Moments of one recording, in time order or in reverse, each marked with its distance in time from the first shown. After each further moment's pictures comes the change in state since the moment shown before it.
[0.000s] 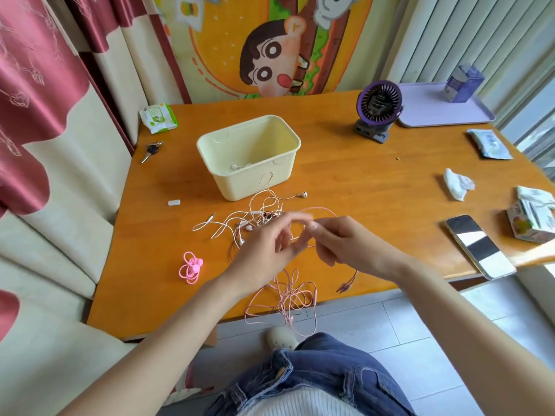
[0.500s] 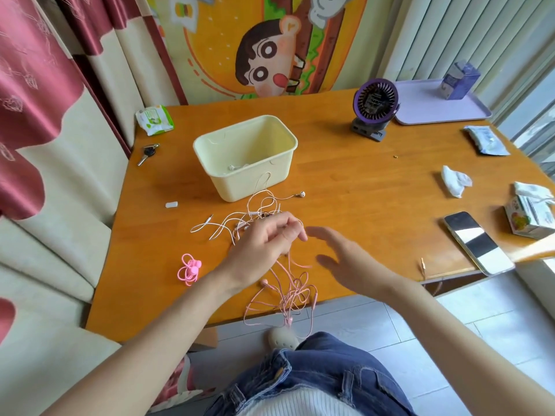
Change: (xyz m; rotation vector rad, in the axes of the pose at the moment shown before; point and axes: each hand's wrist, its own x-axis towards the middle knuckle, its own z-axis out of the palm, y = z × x) left_hand 0.000 0.023 -0.013 -0.331 -0.107 -0.083; right_hand 0.000 0.054 0.021 -0.256 0.081 0.044
